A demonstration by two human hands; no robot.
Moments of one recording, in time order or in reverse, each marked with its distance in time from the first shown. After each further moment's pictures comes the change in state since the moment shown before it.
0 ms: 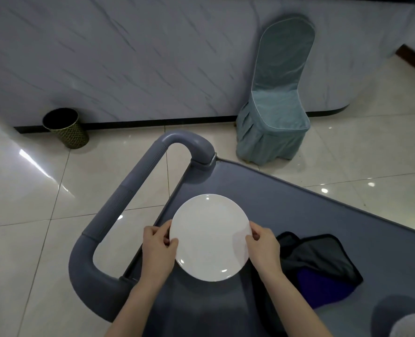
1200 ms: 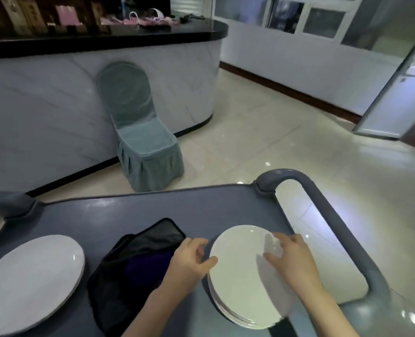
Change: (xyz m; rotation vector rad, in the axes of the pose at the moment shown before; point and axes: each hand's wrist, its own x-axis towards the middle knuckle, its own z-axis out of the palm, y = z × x) left_hand -0.237 0.171 0.279 0.167 -0.703 0.559; right_hand -0.153 0.235 -0.357 -0.304 0.421 0.226
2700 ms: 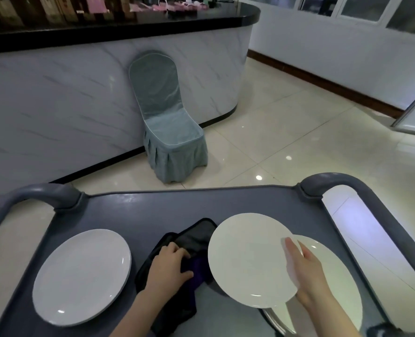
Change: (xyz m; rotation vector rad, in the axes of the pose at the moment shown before) left_hand 0.015 -0.119 -0.101 0.608 -0.089 -0.076; right_hand 0.007 -0.075 0.074 1.096 -0.075 0.357
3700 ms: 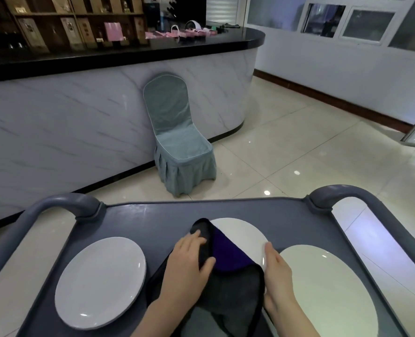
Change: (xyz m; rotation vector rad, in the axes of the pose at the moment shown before) left_hand -0.038 0.048 -0.060 -0.202 0.327 0.101; right_hand -0.037 0.005 0.081 0.194 -0.020 0.087
